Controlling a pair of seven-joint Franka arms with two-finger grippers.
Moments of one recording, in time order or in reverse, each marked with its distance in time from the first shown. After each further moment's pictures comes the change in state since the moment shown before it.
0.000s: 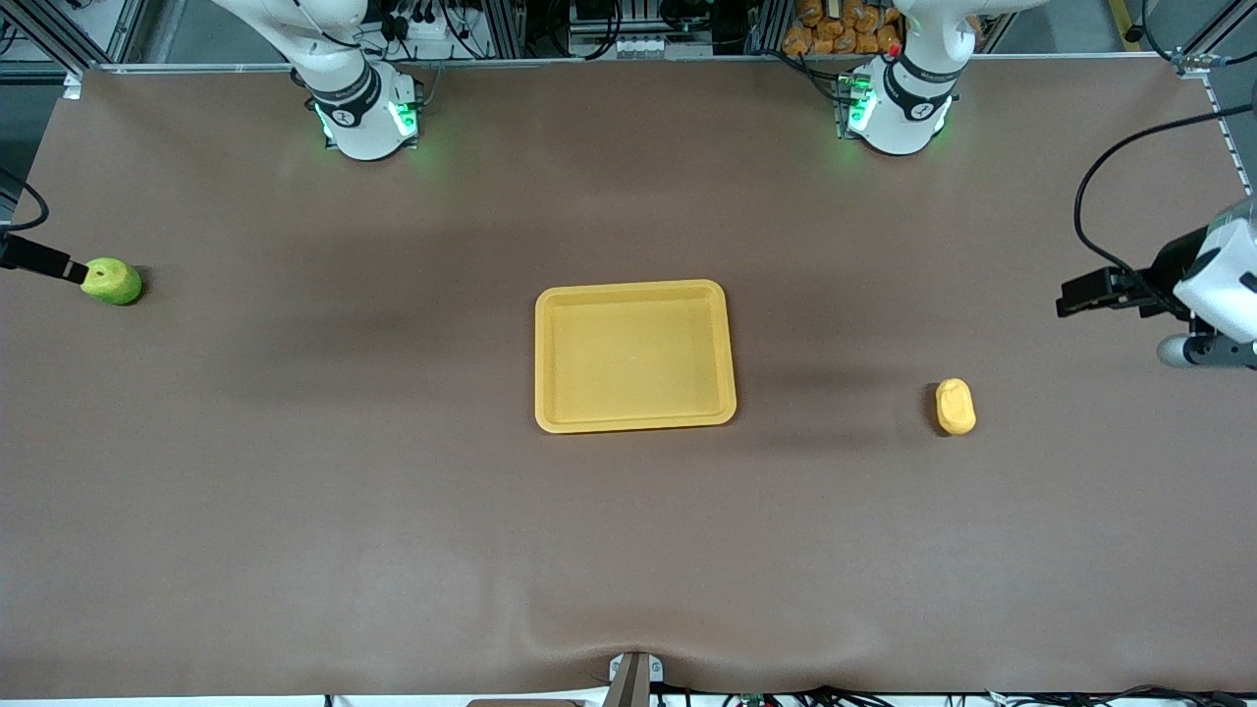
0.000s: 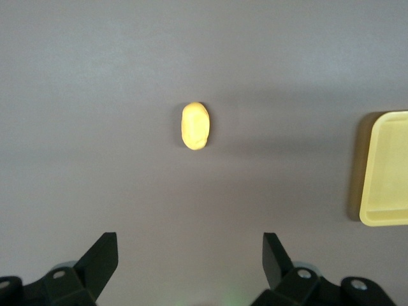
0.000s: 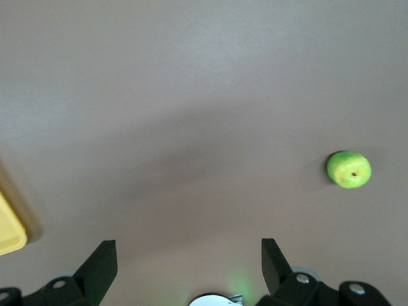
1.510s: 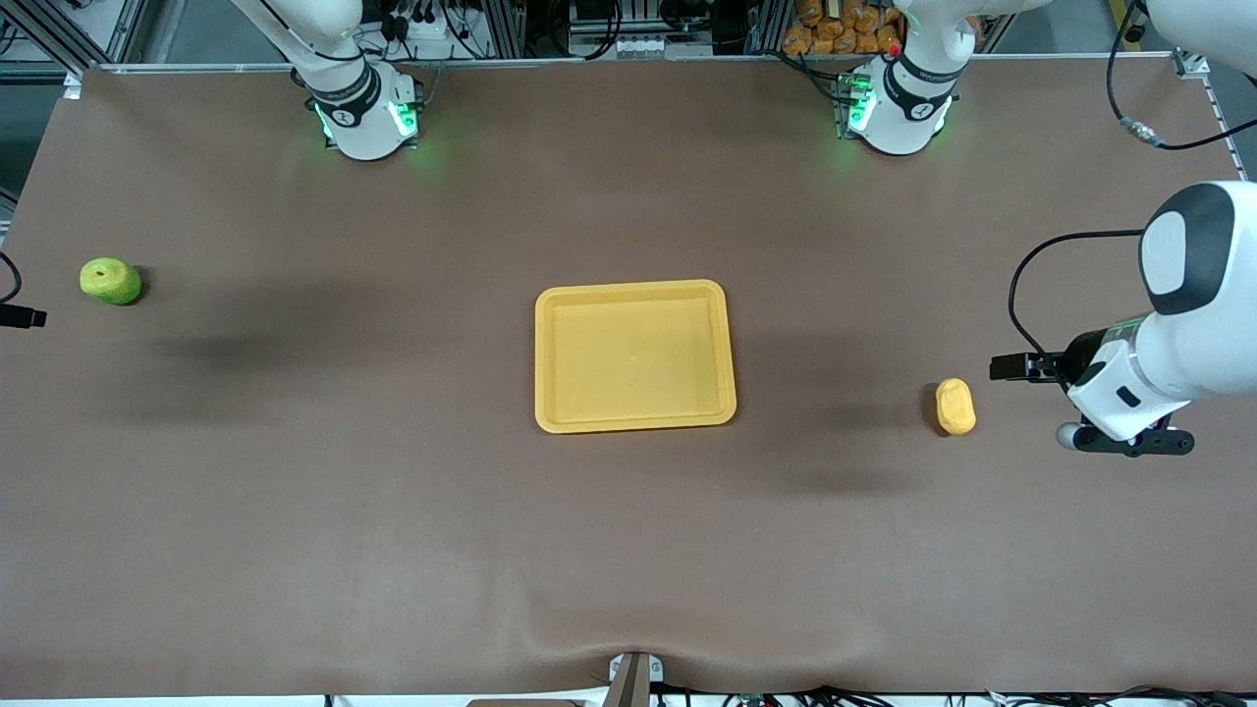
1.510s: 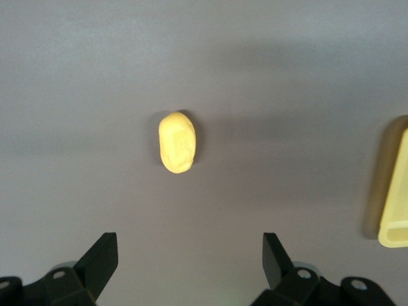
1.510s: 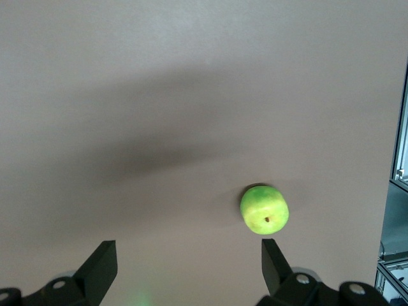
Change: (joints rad) left arm -0.025 0.214 0.003 0.005 -0.011 0.090 0.002; right arm -0.251 0.260 -0.003 -0.007 -0.153 0.199 -0.318
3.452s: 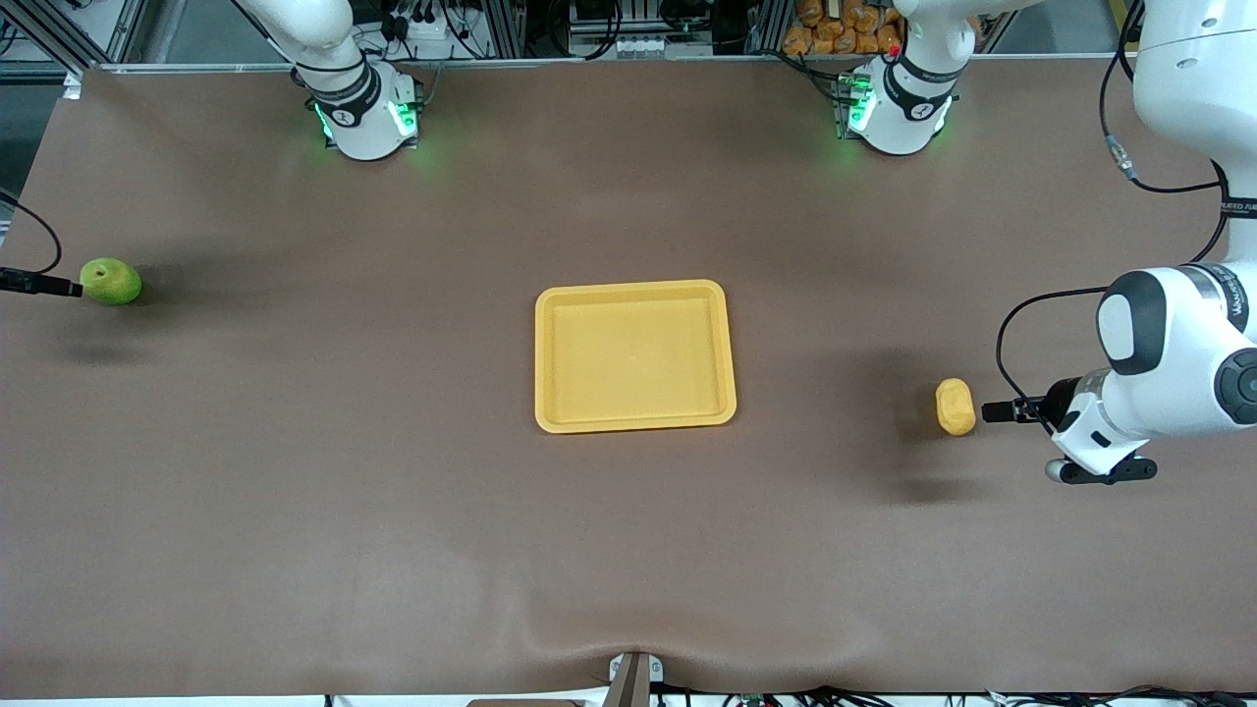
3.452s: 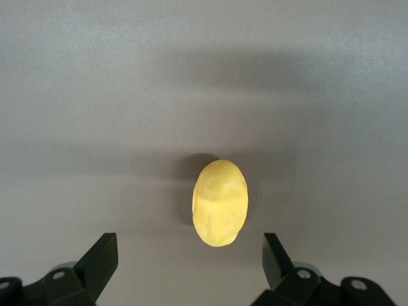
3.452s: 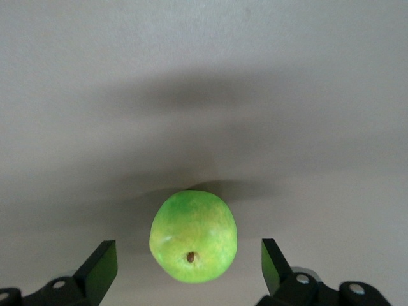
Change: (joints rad) left arm 0.084 0.115 0.006 -0.170 0.002 0.333 0.003; right arm -0.280 0.091 -0.002 -0.322 -0.030 0.416 -0.227
